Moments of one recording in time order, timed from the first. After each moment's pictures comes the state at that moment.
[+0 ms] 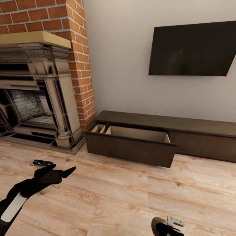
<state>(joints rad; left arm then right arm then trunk) -0.36 0.42 -0.05 -1.18 0.96 0.97 -1.56 -0.44 -0.06 0.47 -0.25 -0.74 0.02 -0.23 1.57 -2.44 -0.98</state>
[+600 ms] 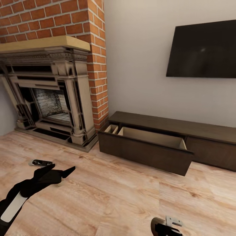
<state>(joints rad) -0.36 0.42 -0.05 -1.18 0.96 0.97 -1.57 -0.44 -0.06 0.53 -0.25 -0.74 0.02 -0.23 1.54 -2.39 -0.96</state>
